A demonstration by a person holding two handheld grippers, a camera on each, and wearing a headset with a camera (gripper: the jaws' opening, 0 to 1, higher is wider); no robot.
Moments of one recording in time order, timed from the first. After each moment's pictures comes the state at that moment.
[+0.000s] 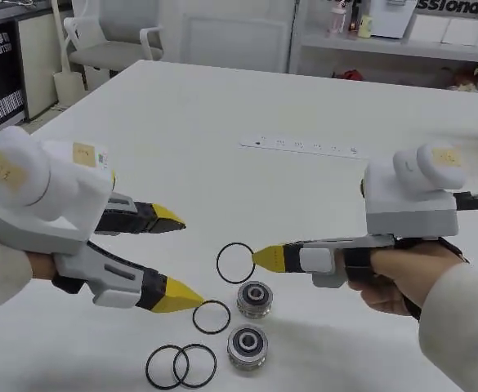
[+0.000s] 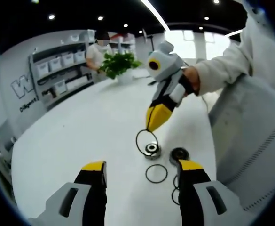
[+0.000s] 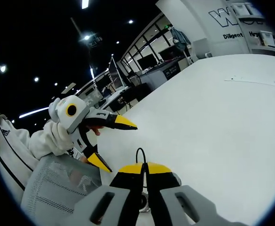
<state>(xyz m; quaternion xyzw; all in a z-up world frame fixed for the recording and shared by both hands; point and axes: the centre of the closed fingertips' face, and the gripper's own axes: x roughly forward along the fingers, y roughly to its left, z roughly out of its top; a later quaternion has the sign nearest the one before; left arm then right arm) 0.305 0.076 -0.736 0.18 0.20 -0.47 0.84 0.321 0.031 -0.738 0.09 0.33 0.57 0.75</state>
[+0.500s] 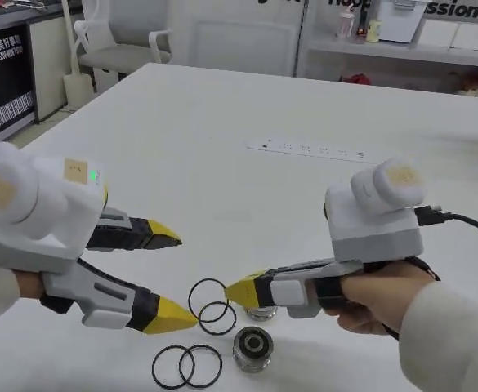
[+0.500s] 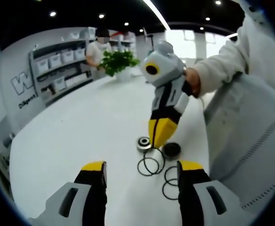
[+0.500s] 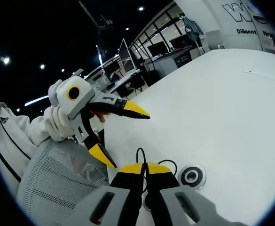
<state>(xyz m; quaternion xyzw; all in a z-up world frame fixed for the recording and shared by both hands) 0.289 0.080 -0.745 0.18 0.22 -0.47 0.83 0.285 0.058 -0.766 0.04 0.36 0.61 0.71</state>
